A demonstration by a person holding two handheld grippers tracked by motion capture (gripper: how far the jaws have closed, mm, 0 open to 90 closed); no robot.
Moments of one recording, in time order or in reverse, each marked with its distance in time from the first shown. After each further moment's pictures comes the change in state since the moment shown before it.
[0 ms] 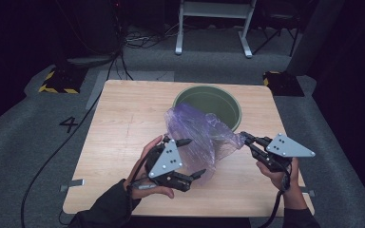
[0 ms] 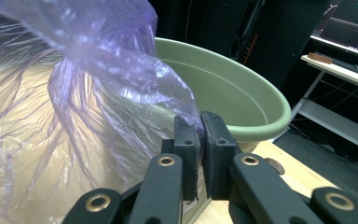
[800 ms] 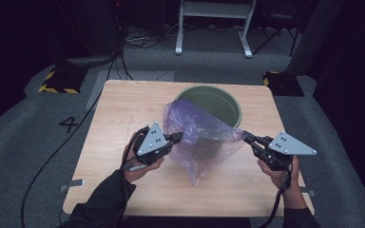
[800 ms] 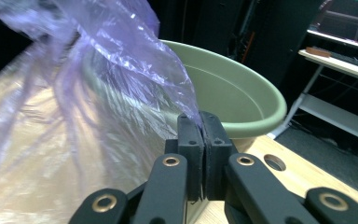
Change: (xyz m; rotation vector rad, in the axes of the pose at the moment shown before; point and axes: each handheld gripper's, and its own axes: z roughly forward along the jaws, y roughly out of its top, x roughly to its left) left arm 0.067 -0.035 -0.013 -0.003 0.117 -0.068; right arm -0.007 -0.003 0.001 0.001 -0.022 0.055
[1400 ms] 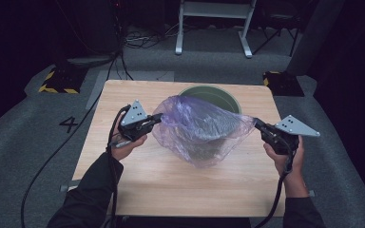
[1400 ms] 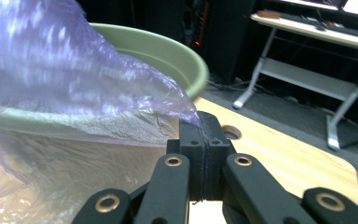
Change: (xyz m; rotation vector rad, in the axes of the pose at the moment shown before) left arm 0.079 -0.024 0.007 0.064 0.064 -0.097; right arm -0.045 -0.004 0.013 0.099 -0.176 0.132
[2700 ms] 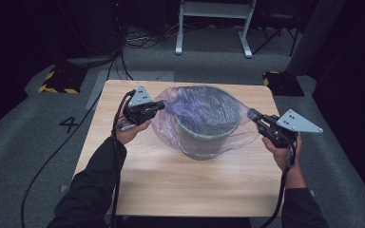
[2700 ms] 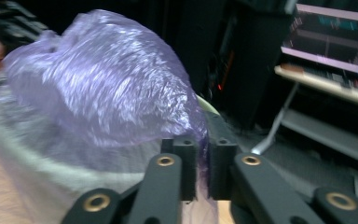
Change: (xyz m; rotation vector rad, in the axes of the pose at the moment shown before) left arm 0.031 0.016 0.030 0.038 0.018 -0.013; right arm -0.005 0.018 0.011 -0.172 0.125 -0.085
